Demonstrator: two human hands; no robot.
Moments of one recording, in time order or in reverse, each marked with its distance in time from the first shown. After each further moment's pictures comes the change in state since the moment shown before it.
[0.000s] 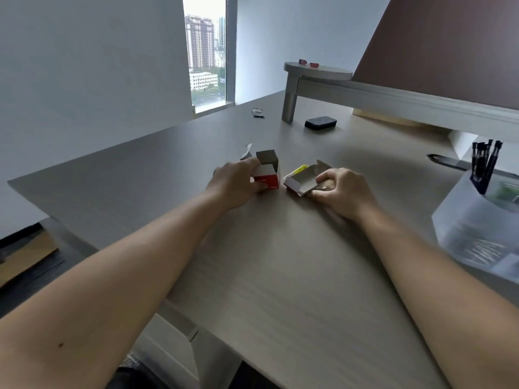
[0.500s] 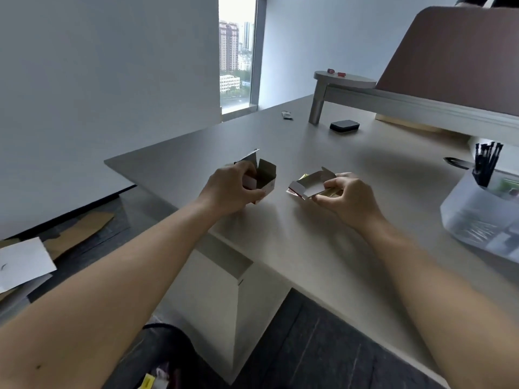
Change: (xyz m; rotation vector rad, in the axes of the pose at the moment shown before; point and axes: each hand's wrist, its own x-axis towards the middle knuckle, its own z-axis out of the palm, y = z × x) left_hand -0.108 -0.020 -0.057 -0.083 0.093 -0.106; right_hand -0.076 -0.057 0.001 0.169 0.045 -0.076
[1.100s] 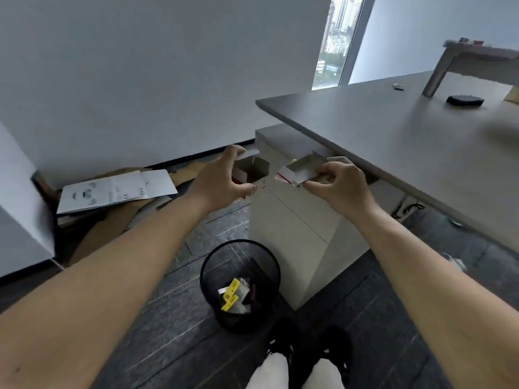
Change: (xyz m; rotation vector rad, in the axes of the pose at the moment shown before) left_hand -0.258 -0.096 -0.109 0.083 0.138 -0.215; right_hand -0.176 -0.158 0.088 0.226 -0.235 -0.270
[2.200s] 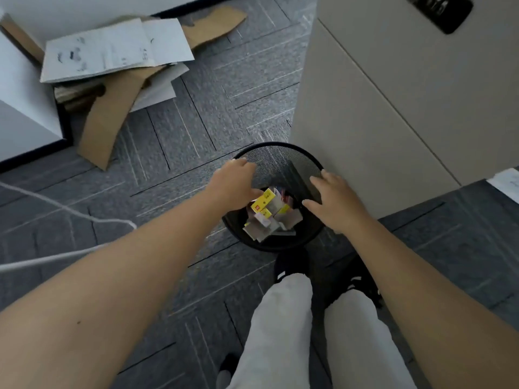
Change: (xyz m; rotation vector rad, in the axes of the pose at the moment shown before) left_hand 0.013 -0.210 0.204 0.374 -0.616 -0.403; right_hand -0.019 0.180 0.256 -0.313 -0.819 0.147
